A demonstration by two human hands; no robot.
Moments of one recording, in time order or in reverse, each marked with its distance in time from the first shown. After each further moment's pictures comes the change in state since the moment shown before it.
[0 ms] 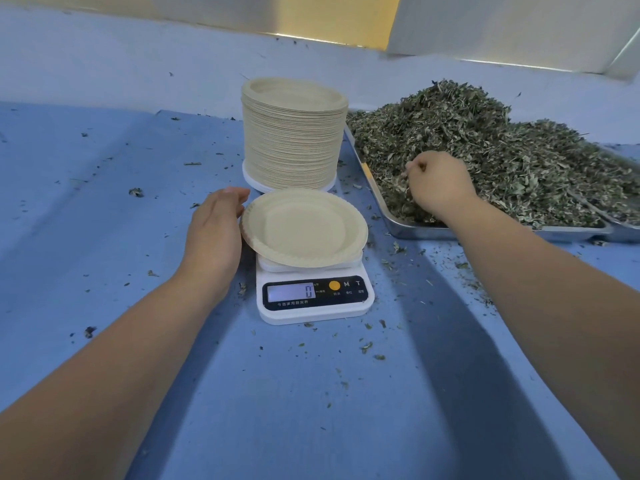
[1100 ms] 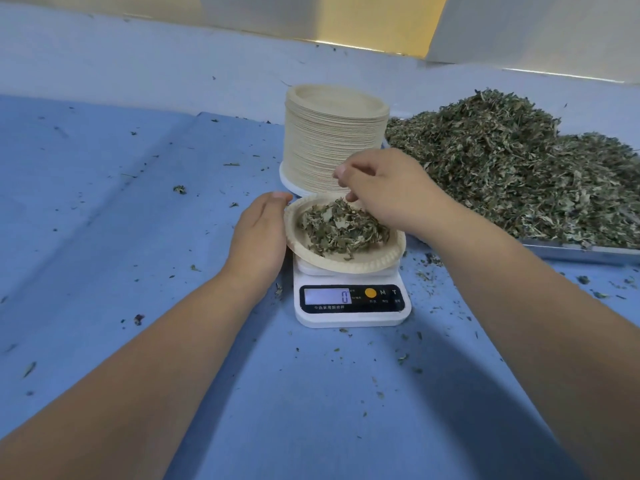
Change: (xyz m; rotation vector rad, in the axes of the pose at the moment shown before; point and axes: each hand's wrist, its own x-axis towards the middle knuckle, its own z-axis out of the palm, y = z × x) left_hand -0.002 0.001 0.003 0.074 -0.001 0.119; right_hand -0.073 -0.136 -0.005 0.285 -0.202 -0.401
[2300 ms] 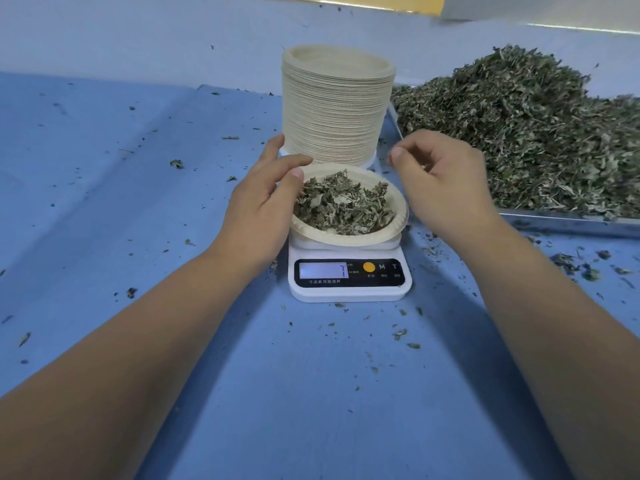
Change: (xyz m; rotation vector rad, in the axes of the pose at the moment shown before) left_hand -0.014 0.007 -0.007 0.208 -0.162 0.289; right_hand -0.036 0.058 0.003 0.156 0.364 0.014
